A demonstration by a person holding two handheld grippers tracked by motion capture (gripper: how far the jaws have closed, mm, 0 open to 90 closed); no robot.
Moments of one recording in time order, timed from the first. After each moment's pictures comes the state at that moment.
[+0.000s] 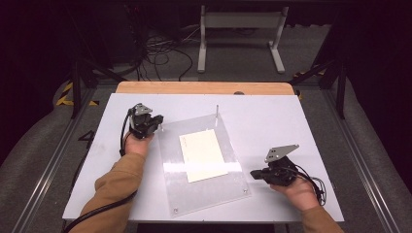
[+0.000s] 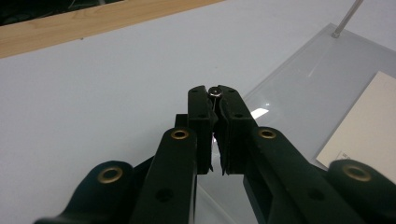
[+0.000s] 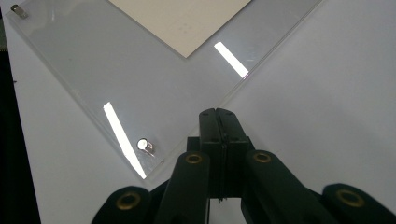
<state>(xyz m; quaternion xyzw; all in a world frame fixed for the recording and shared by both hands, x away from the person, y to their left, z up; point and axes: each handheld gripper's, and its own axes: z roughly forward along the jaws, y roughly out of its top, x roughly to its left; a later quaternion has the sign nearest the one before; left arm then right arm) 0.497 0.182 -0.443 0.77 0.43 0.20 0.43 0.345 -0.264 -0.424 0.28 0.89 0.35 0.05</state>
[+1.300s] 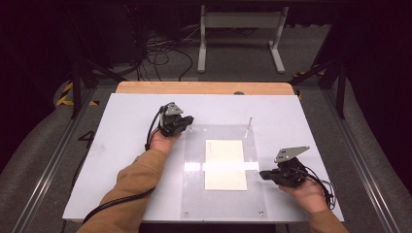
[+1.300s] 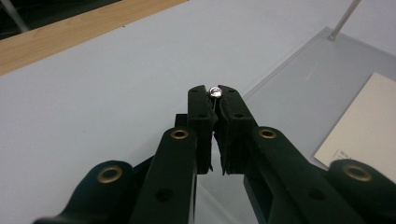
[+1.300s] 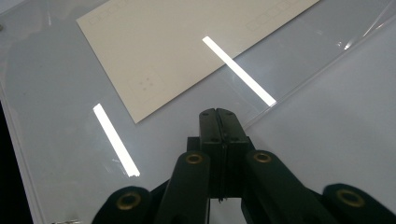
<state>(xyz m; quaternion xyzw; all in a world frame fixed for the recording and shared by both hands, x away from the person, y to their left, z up) 0.507 0.101 -0.444 0.81 0.33 0.15 0.46 0.340 -0.288 -0.424 0.31 0.88 0.34 0.06</state>
